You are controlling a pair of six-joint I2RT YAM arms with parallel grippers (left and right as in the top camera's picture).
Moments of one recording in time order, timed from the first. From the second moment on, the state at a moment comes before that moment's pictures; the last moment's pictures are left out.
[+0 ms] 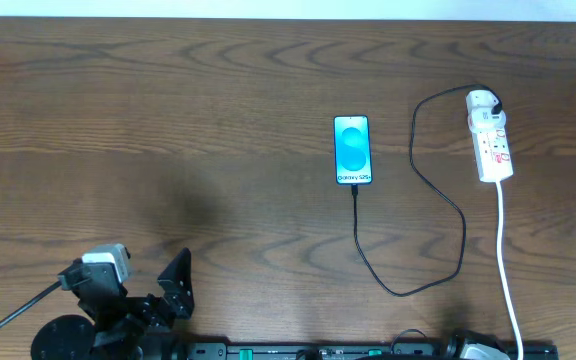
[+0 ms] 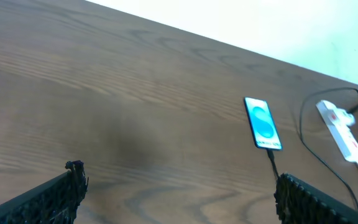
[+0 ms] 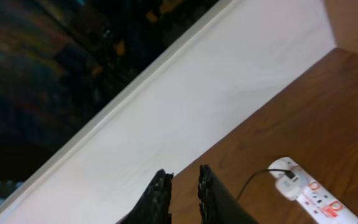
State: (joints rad) left arm -0.05 0.22 0.86 -1.07 0.15 -0.30; right arm -0.27 1.14 1.82 -0.89 -0.12 0.62
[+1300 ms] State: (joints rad) left arm 0.00 0.00 0.84 -1.04 0.12 -0.30; right arm -0.19 0.82 1.82 -0.91 -0.08 0.62
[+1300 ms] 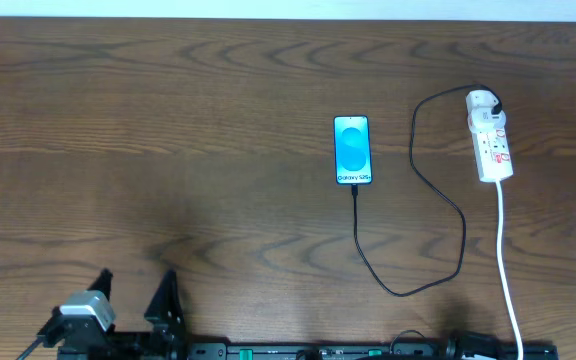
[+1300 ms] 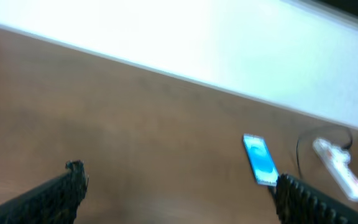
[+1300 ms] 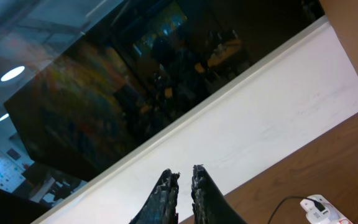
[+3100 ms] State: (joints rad) left arm 0.00 0.01 0.03 -0.12 0.04 -0.30; right arm -0.19 0.82 1.81 -0.92 -0.08 0.63
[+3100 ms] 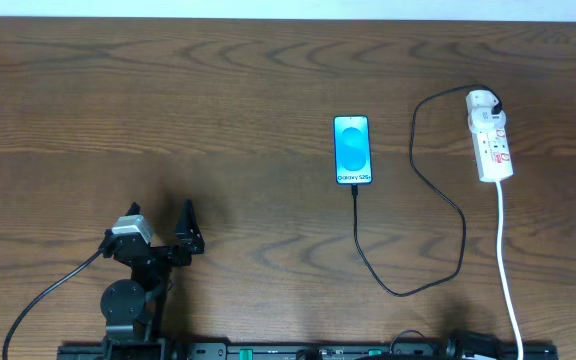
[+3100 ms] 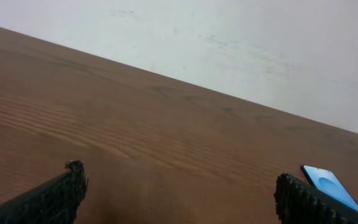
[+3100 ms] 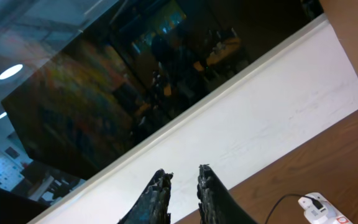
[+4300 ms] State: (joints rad) left arm 0.00 0.01 0.03 -0.13 0.04 -0.30; right arm -0.19 0.82 1.81 -1.61 0.12 0.70
